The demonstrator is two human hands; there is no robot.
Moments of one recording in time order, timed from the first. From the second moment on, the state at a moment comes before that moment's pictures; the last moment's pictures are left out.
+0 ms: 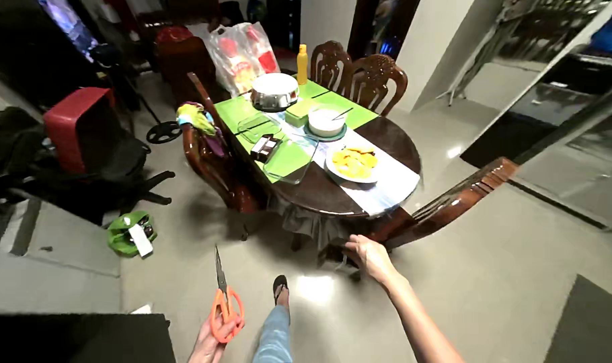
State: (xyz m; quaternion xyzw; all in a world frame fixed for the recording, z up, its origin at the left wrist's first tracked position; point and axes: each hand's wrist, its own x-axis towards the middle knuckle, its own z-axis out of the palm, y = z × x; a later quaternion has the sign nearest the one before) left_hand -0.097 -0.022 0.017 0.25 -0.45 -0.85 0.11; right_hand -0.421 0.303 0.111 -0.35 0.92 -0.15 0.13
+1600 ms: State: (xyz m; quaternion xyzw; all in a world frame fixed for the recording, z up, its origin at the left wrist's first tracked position) left_hand -0.615 -0.099 0.121 -0.27 -0.96 -0.04 -0.02; right_hand -0.676 0.186 0.113 -0.37 0.87 -0.30 0.12
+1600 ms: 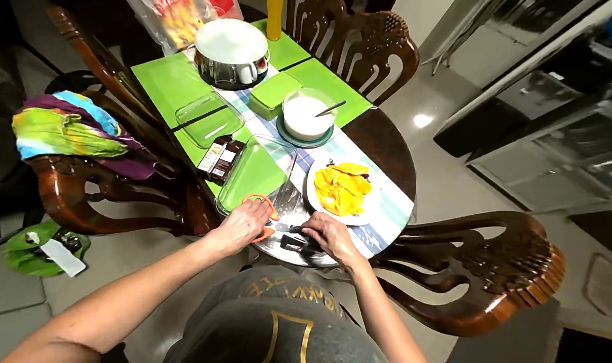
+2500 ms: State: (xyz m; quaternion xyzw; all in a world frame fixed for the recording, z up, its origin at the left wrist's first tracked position) left_hand -0.603 -0.055 0.102 -0.25 -0.97 -0.06 0.02; right_hand -0.664 0.203 0.073 -0.38 0.78 -0.49 0.00
